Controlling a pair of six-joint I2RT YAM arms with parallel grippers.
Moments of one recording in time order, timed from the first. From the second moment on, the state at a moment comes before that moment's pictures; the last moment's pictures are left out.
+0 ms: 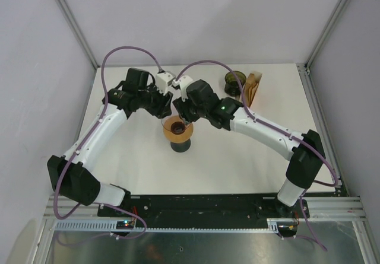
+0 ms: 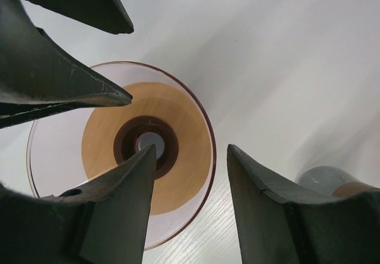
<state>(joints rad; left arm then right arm) -0.36 1.40 1.36 -0.77 0.35 0.25 0.90 1.69 1.55 -0.46 0.09 0.08</state>
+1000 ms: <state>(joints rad) -0.15 1.38 1.45 -0.77 0.34 0.24 0.30 1.57 1.43 -0.49 0.32 0.15</state>
